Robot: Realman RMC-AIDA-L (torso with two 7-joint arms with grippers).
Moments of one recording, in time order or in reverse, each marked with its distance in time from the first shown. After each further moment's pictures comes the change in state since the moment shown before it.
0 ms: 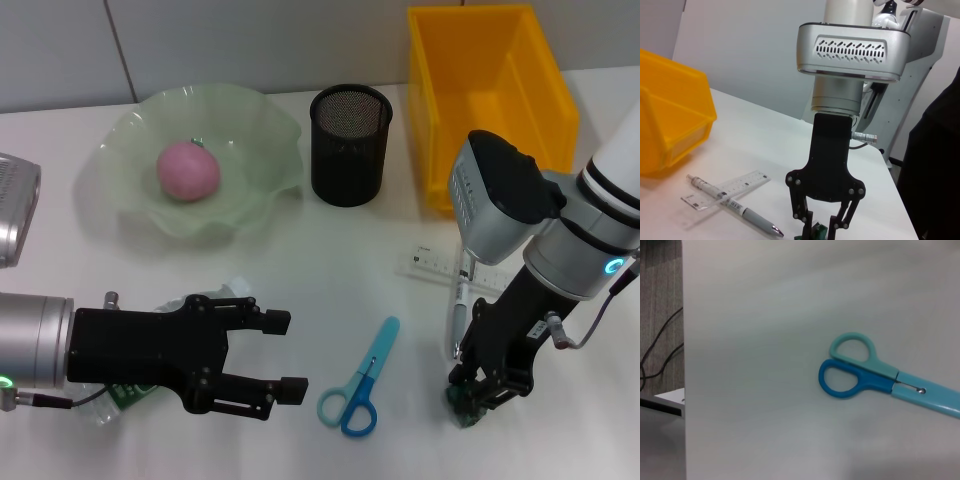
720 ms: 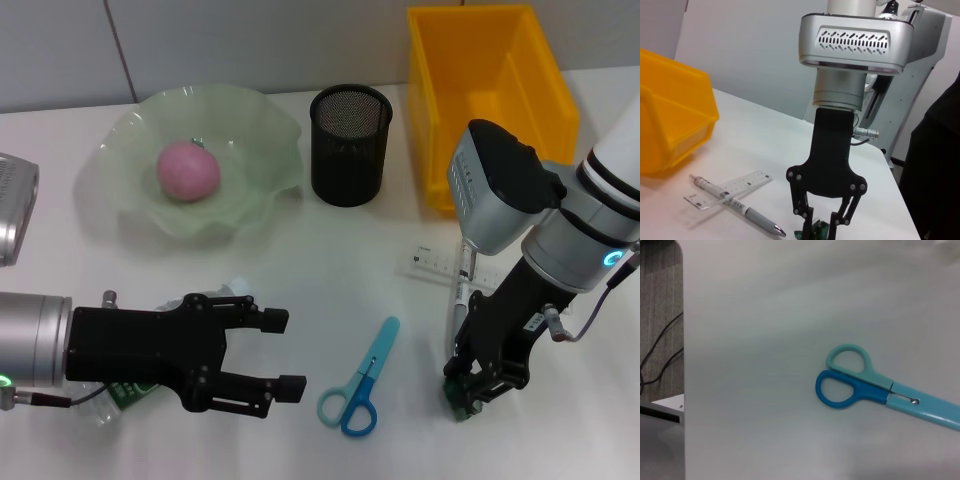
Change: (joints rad) left arm 0.000 0.002 -0.002 -0.001 0.000 -0.002 0.000; right arm 0.005 0.000 0.014 -0.018 0.006 -0.012 0.005
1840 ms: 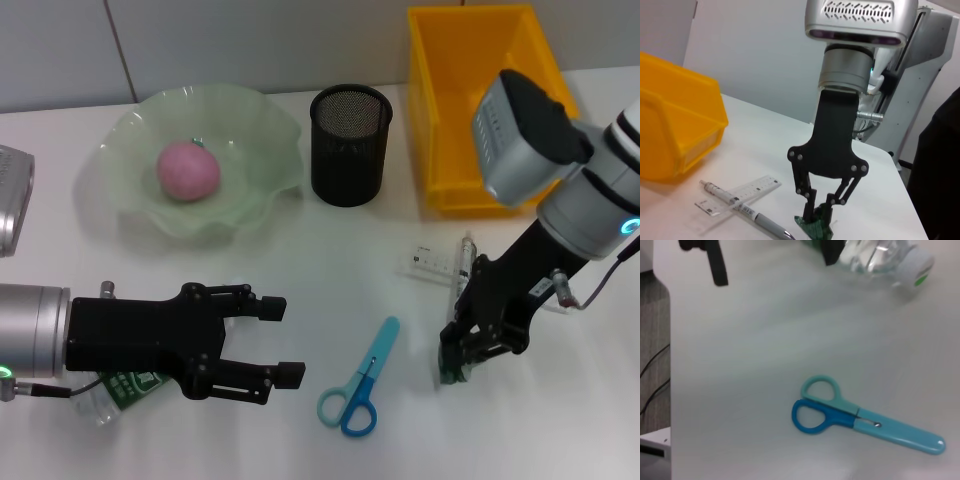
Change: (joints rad) left arm -0.005 -0.002 -0.015 0.007 0.000 -0.011 -0.001; right arm -0.004 -0.008 0.131 -0.075 0.000 -0.046 -0.005
